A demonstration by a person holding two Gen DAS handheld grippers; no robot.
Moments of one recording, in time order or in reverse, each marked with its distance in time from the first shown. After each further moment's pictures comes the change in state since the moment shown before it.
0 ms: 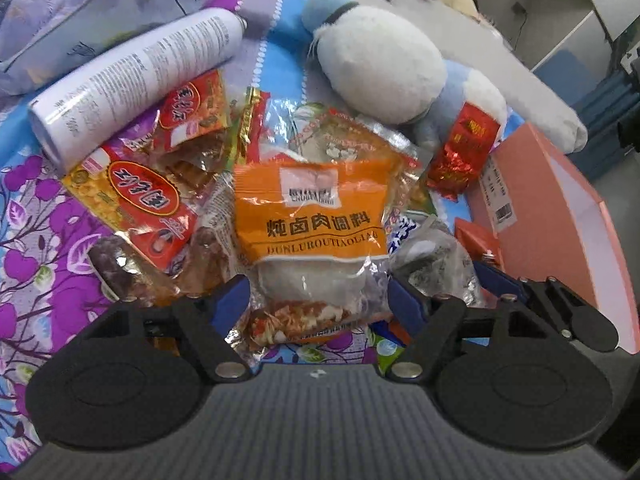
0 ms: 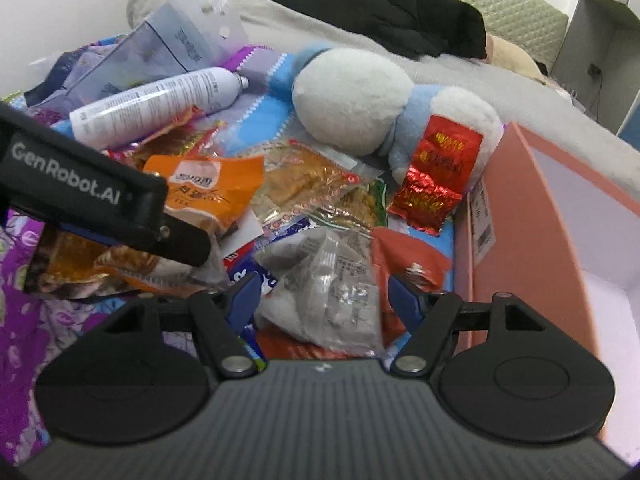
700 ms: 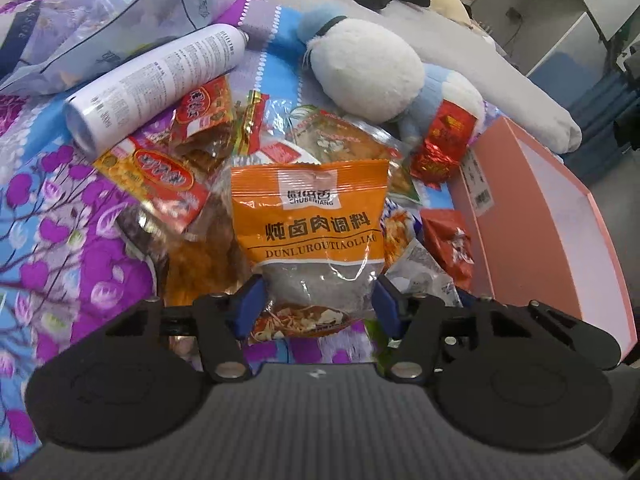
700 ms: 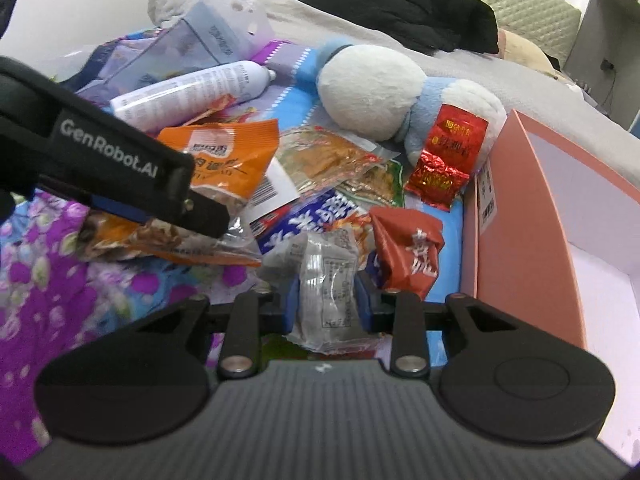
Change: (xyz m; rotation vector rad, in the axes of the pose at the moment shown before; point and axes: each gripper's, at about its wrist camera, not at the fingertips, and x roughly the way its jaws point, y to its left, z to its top) left arm -0.046 -0.008 -0.030 0.006 -0.041 0.005; right arm -0.041 0.009 -0.016 -0.016 0.018 0.056
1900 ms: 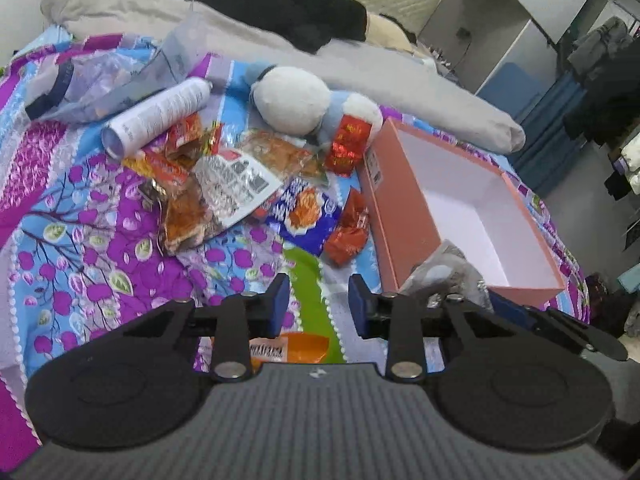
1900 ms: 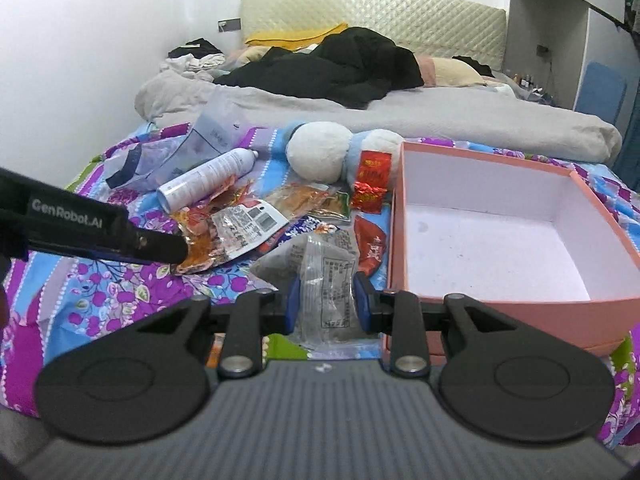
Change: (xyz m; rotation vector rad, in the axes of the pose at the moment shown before) left arm -0.149 -0.057 -0.088 0.076 -0.110 -0.053; right arm -0.180 -0.018 -0.048 0.227 -0.167 -0.024
